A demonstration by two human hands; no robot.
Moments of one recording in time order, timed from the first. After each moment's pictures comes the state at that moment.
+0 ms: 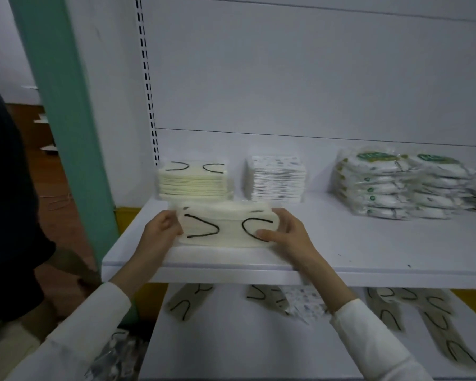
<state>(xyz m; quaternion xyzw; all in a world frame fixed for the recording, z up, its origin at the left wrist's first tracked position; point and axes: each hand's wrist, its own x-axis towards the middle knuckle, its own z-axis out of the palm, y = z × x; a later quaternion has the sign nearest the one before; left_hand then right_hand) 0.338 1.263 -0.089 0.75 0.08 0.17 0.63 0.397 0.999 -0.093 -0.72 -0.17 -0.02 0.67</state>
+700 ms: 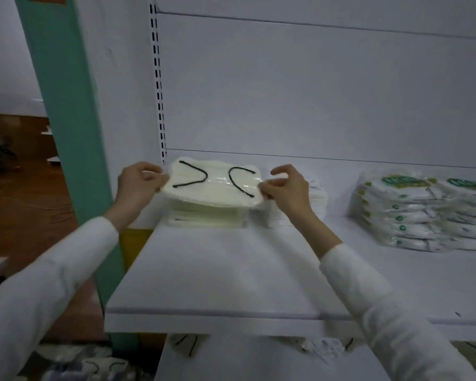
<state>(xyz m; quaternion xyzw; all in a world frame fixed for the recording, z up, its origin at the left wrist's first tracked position) 0.446 1.360 0.004 0.77 0.08 0.33 0.53 0.494 1.074 0.006 -0.76 -0.11 -0.17 0.61</state>
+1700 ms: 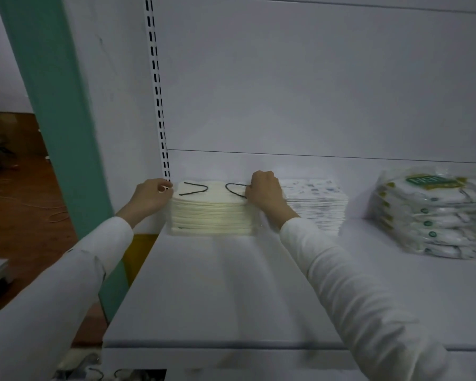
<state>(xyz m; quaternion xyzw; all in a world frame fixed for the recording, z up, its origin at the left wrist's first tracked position) 0.522 1.392 -0.025 0.91 0.11 0.19 0.35 0.586 1.150 -0.008 -0.96 -0.10 -0.16 0.22</state>
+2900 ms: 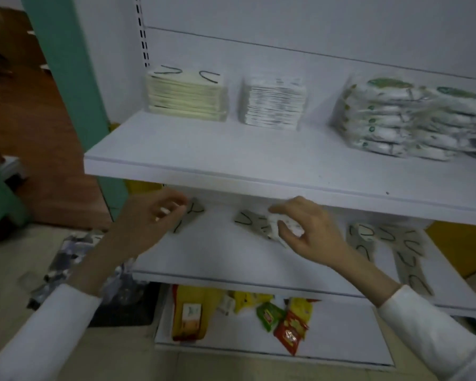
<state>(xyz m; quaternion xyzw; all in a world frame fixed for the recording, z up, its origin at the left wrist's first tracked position) 0.215 1.201 -0.137 0.87 -0.05 0.17 0.46 0.307 0.898 -0.151 -0.84 -0.44 -0.22 0.22</state>
